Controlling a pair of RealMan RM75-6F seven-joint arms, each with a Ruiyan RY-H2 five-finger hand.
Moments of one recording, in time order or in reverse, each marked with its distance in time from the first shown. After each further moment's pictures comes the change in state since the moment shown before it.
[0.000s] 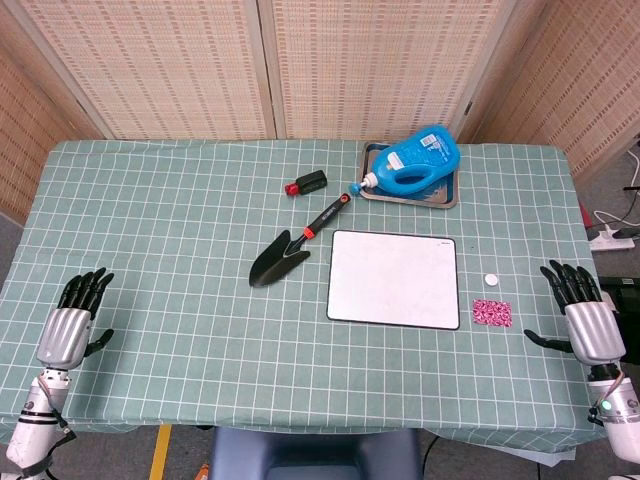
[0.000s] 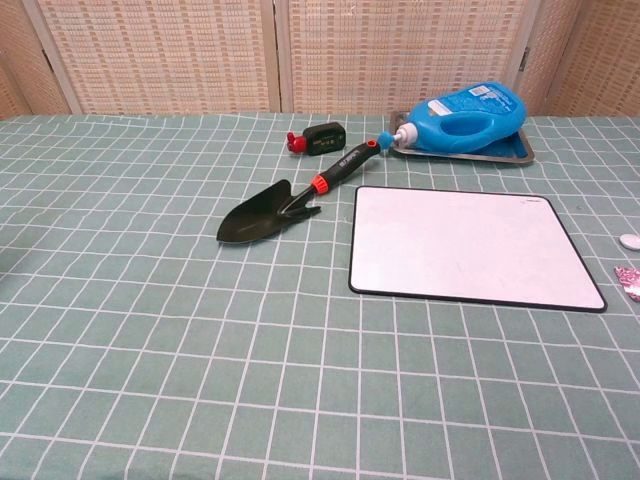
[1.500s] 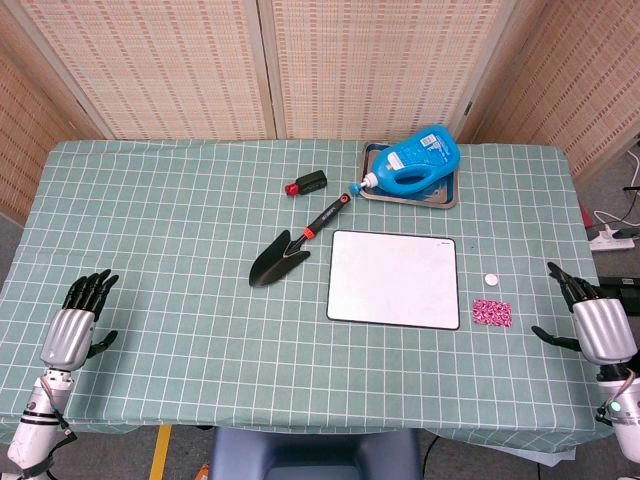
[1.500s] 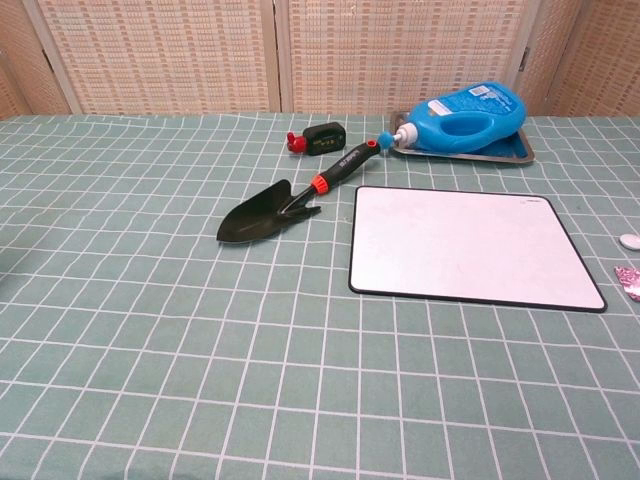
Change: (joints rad) left arm -0.002 0.001 0.009 -0.002 0.013 0.004 -0.018; right arm -0.001 0.075 0.008 -0.104 -0.002 0.030 -0.099
